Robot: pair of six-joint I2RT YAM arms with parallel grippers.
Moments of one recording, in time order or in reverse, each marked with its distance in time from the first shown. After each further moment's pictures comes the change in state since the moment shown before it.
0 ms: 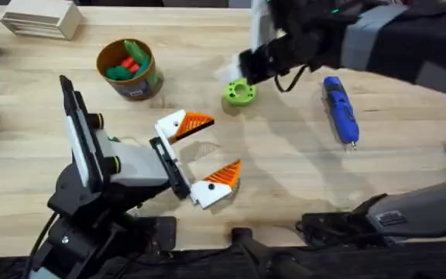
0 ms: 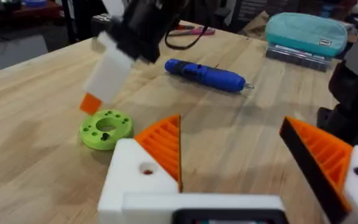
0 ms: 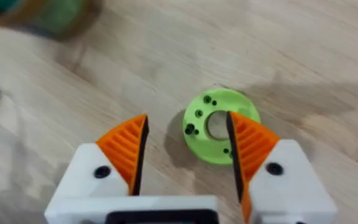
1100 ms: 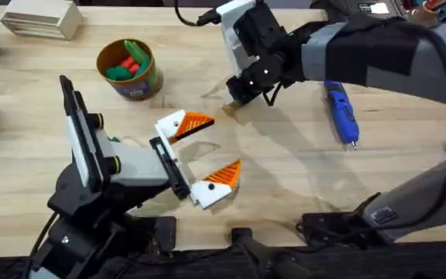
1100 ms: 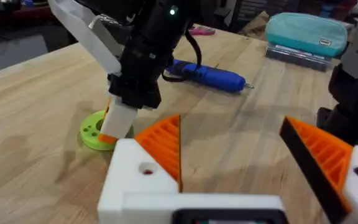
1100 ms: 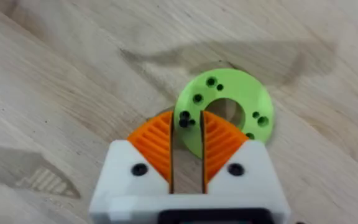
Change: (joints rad) left arm 0.000 0.000 0.000 0.000 0.000 0.000; right arm 0.091 0.129 0.000 -0.026 0.143 -0.111
